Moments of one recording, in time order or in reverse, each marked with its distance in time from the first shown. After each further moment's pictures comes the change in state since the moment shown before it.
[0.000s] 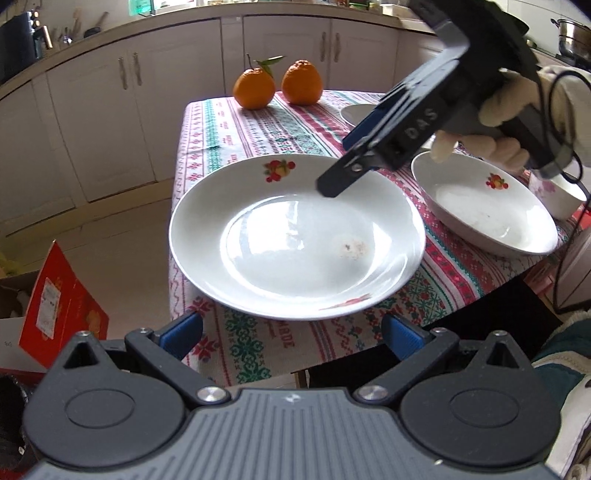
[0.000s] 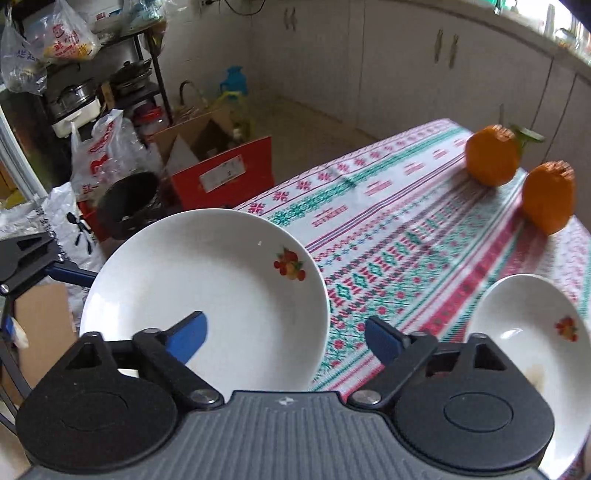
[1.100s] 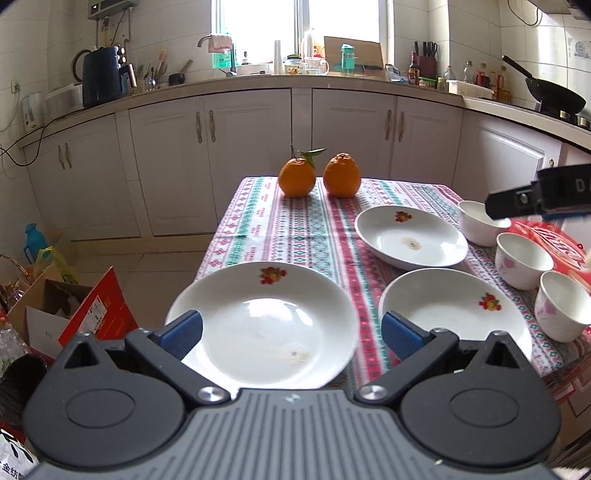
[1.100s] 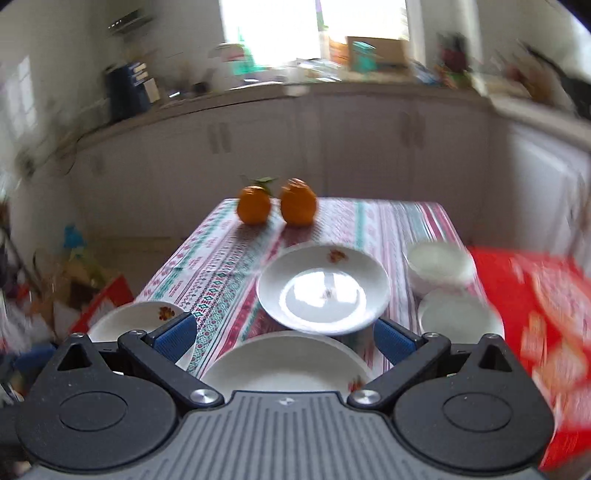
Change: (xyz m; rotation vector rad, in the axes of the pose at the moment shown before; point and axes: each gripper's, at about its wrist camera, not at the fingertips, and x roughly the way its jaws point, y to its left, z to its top) left arm -0.050 -0.081 0.048 -0.179 -0.216 0.253; right arm -0.187 0.028 -0.111 0.479 -0.384 -0.495
